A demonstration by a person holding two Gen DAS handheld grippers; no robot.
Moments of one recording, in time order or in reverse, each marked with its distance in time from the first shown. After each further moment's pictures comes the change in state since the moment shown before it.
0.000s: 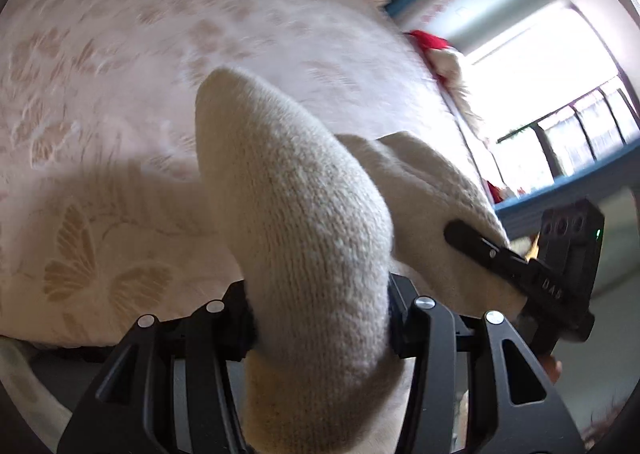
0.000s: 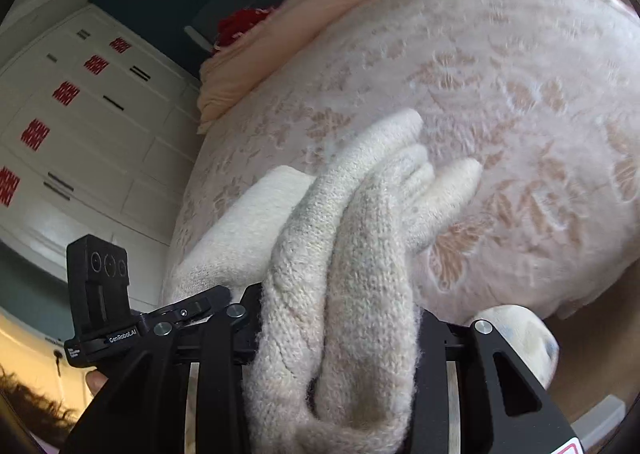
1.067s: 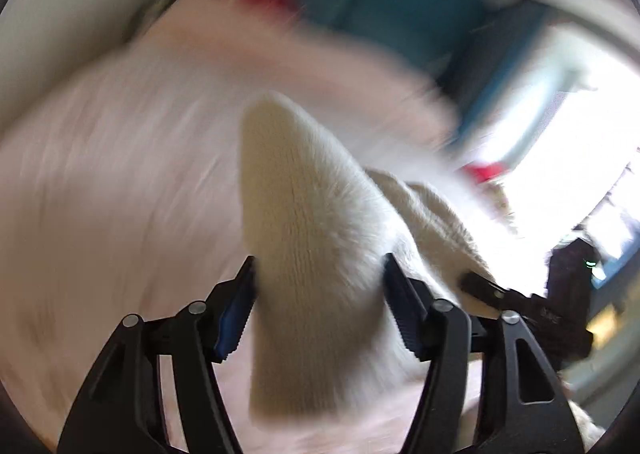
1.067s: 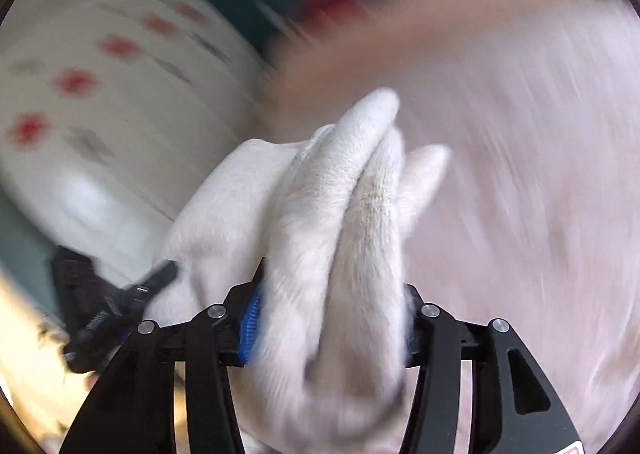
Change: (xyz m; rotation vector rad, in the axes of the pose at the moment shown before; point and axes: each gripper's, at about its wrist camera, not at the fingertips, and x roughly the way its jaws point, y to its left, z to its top) left arm -0.082 0.251 0.065 -0.128 -0.420 0.288; right arm 0.280 0.074 0.032 -0.055 0.165 0.019
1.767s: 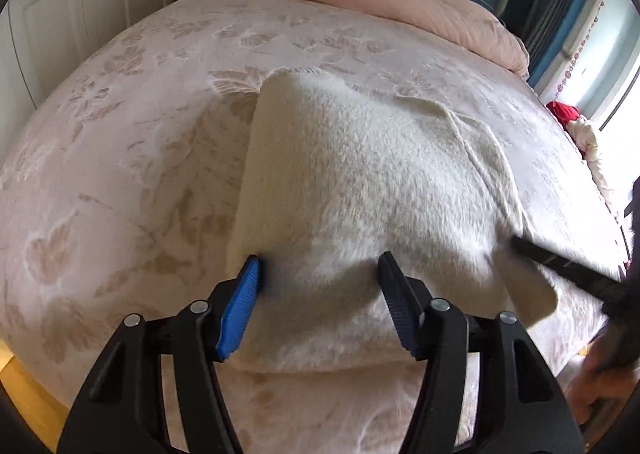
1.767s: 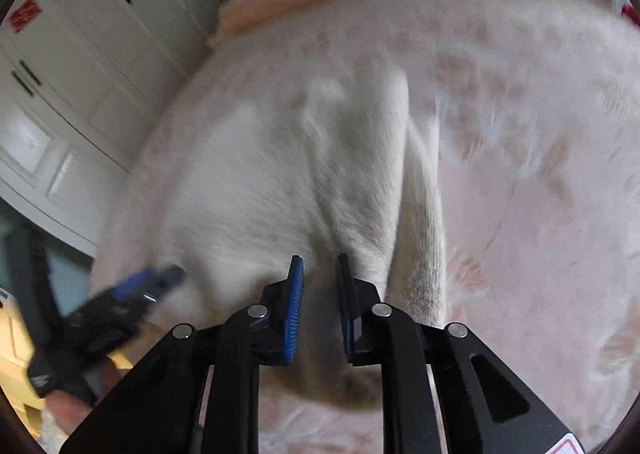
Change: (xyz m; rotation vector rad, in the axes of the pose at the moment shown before) left arm 0.034 -0.008 -0.051 0.067 0.135 0.234; right arm -0.026 0.064 -0.012 -0.248 -0.034 -0.141
